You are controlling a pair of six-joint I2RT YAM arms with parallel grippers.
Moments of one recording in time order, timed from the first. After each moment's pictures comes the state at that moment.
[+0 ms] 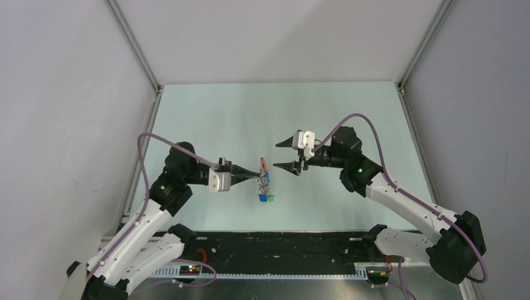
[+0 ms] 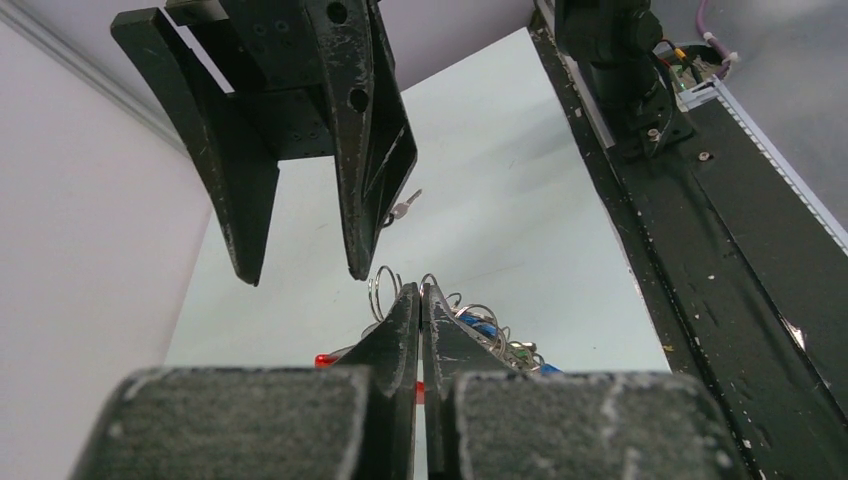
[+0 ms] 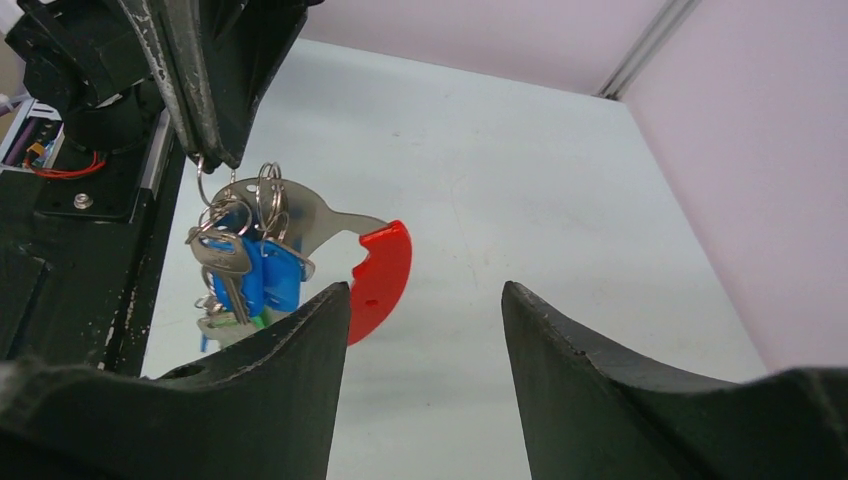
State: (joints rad) left arm -0.53 0.76 0.70 -0.06 1.07 0.61; right arm 0.70 1.11 0.83 0.19 -0.71 -0.39
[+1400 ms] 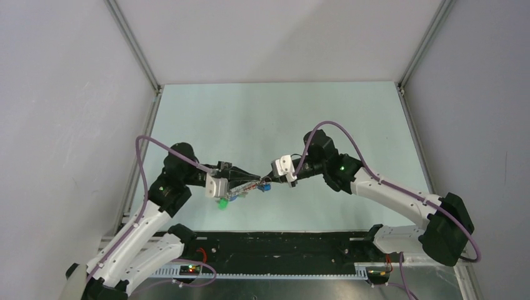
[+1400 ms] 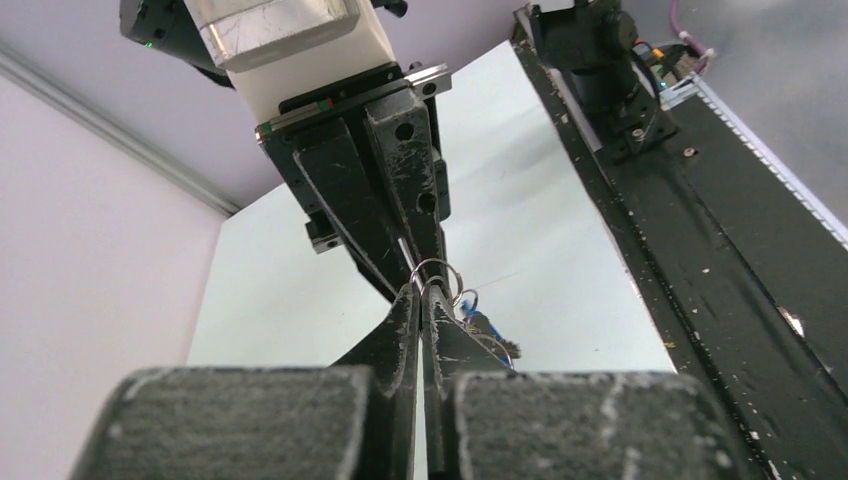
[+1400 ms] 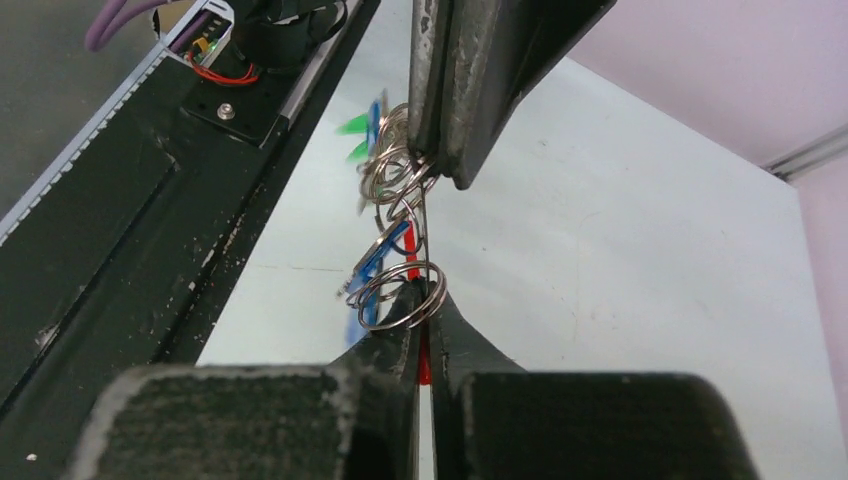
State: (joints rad) left arm -0.53 0.75 0.71 -0.08 1.15 0.67; right arm 0.84 1.26 0.92 -0.04 -0.87 -0.71
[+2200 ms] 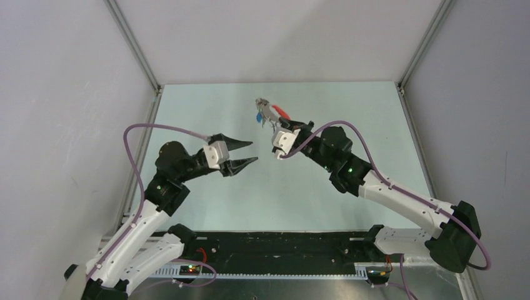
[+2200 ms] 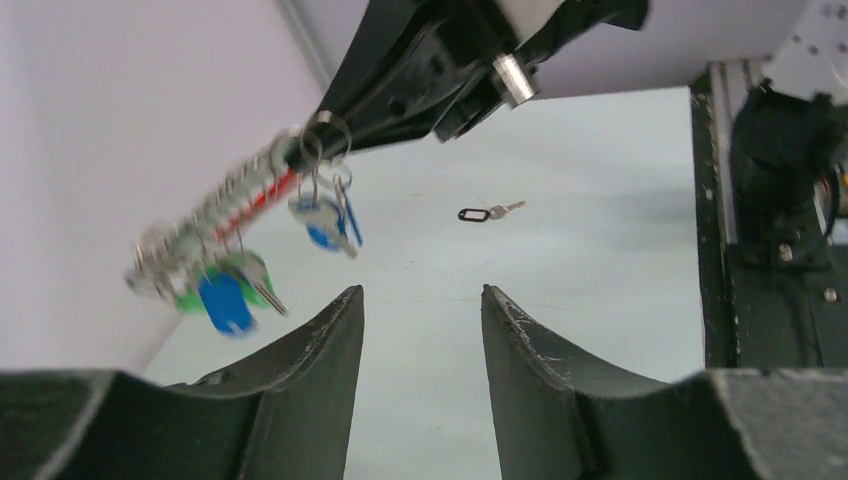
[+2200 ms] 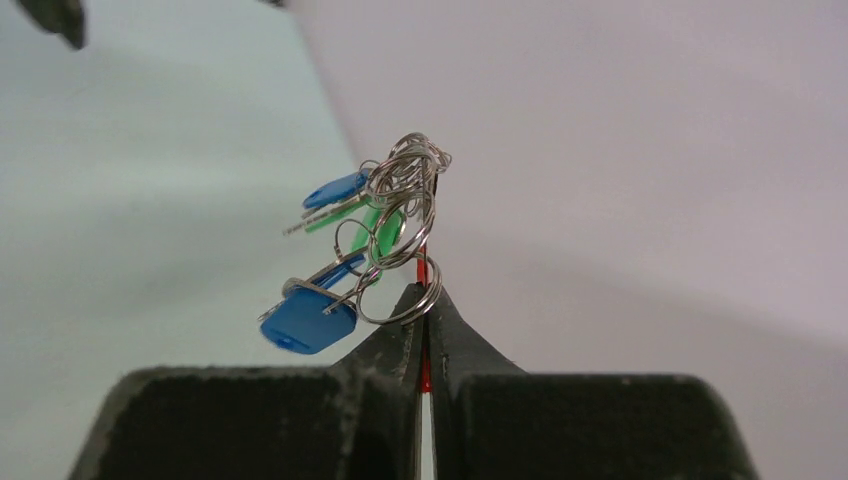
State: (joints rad) left arm -0.53 0.74 0.74 0.06 0.75 0.30; right arm 0.86 1.18 0.95 0.23 -0.04 -0.87
